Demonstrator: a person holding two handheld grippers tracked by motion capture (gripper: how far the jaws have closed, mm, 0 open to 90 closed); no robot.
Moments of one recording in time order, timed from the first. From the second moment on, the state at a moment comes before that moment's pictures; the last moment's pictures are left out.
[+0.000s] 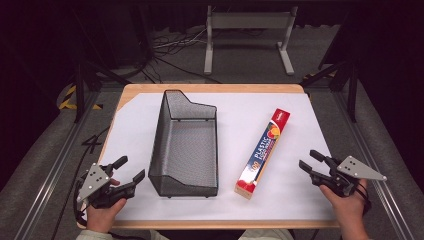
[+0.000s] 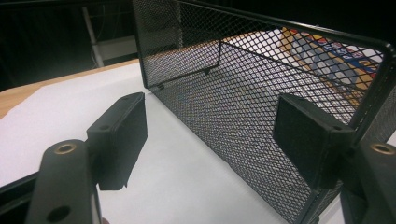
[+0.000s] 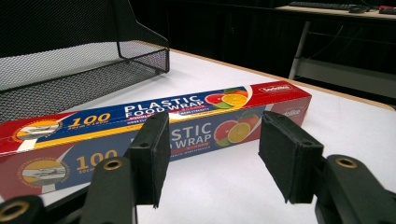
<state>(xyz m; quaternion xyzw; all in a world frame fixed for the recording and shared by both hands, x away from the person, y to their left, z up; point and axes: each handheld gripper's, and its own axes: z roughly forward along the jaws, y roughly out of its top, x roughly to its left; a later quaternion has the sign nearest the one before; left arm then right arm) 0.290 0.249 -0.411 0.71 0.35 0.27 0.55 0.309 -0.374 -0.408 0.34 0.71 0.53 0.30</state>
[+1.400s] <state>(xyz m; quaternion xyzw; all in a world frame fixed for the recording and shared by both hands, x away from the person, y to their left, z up) 0.291 0.249 -0.418 0.71 0.37 0.27 0.53 0.342 -0.356 -0.350 0.34 0.76 0.50 0.24</state>
